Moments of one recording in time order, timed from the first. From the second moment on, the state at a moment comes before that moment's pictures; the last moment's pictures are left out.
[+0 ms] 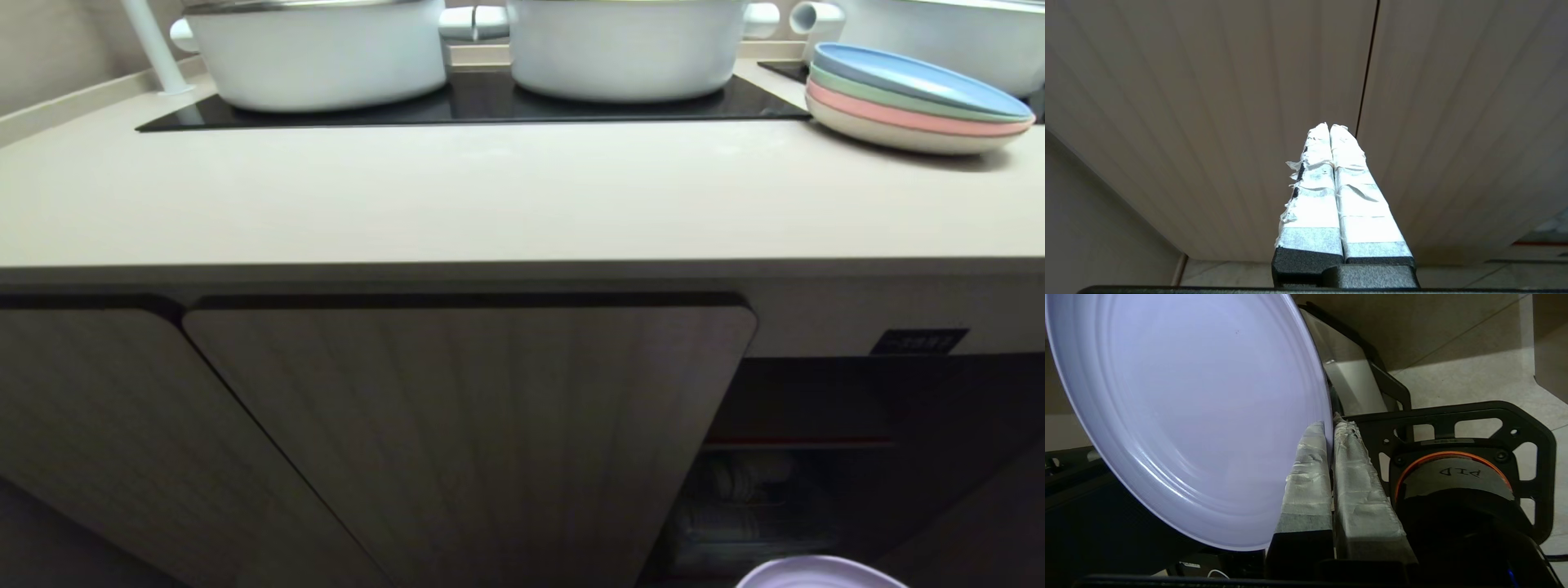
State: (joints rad) left arm 0.00 0.00 0.00 0.00 0.01 0.00; right arm 0.48 0.83 -0.46 0.66 0.03 0.76
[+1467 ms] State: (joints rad) left arm 0.00 0.00 0.00 0.00 0.01 0.00; right arm 0.50 0.85 -0.46 0.65 0.03 0.76
